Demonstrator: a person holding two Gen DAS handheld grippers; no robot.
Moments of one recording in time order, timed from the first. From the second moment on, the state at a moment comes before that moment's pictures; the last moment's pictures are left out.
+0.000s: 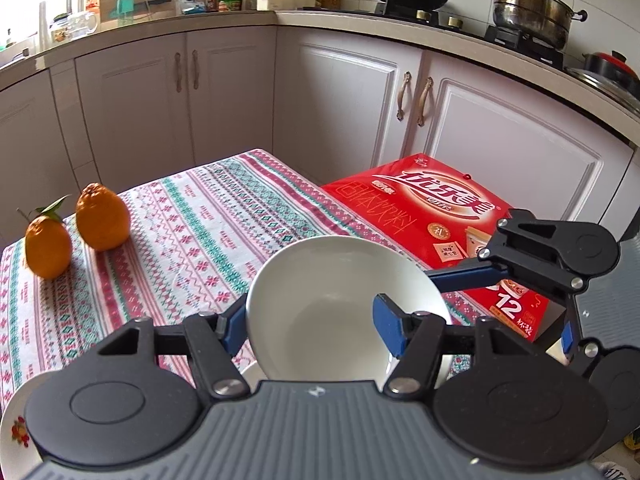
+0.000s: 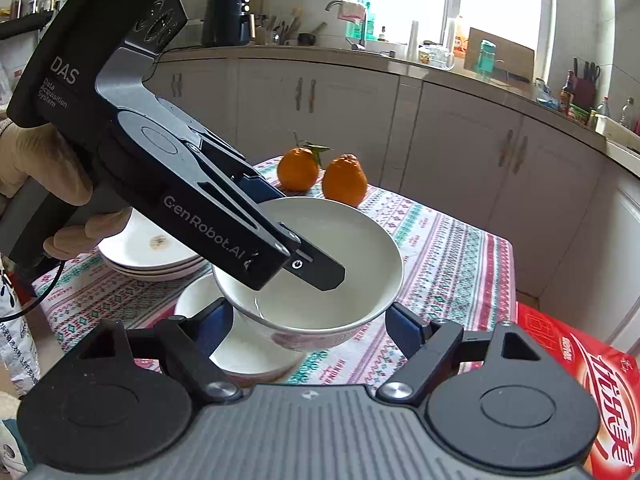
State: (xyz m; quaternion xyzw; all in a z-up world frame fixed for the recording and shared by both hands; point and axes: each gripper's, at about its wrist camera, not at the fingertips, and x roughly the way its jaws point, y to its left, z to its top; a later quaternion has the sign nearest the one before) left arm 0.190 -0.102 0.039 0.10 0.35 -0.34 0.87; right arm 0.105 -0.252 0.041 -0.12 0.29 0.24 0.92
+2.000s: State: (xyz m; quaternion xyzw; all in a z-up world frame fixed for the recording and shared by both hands) left arm 0.141 -0.030 0.020 0.09 0.33 -0.34 0.88; right arm 0.089 -0.238 0.017 -0.13 0.31 0.29 0.90
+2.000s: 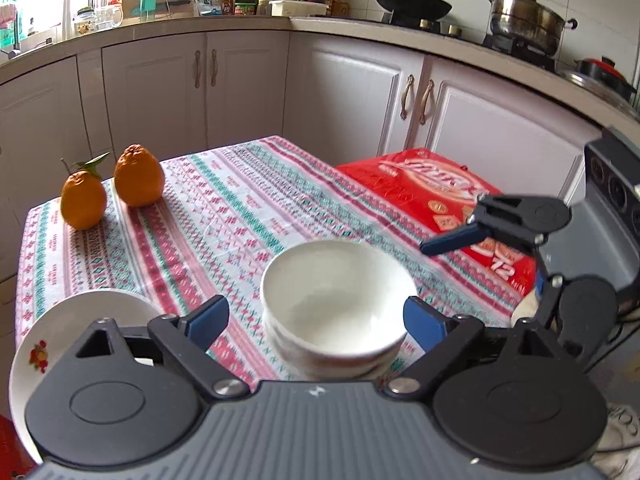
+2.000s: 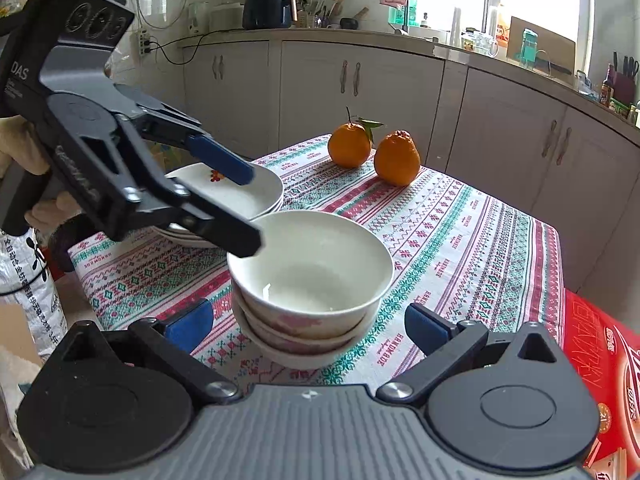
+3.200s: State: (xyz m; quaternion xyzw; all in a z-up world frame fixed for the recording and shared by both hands) left arm 0.165 -0.058 -0.049 0.25 0.37 -0.45 0.77; right arm 0.155 -0.223 -0.025 -0.27 0.38 0.42 0.78
